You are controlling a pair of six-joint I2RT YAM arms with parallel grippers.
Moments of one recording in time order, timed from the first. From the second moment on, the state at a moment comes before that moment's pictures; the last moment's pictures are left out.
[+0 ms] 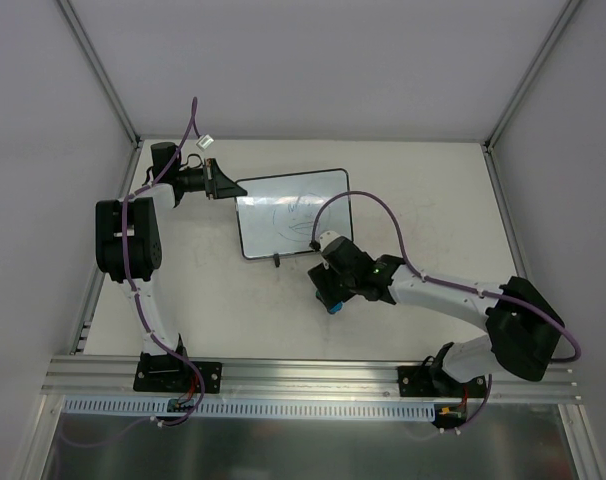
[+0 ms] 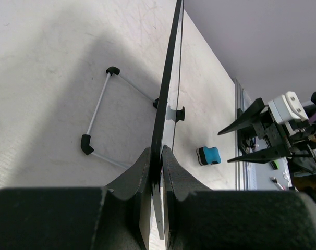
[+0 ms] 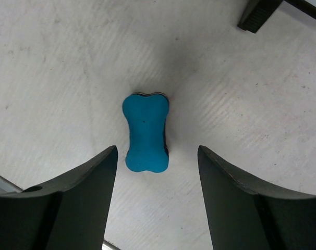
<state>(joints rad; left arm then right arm) 0.09 2.03 1.31 0.17 1.39 -0.26 0.96 1.42 0.84 -0.40 0.12 0.25</state>
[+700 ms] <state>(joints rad) 0.09 2.03 1.31 0.16 1.39 -0.26 0.93 1.53 0.87 -0.43 -0.01 0.25</state>
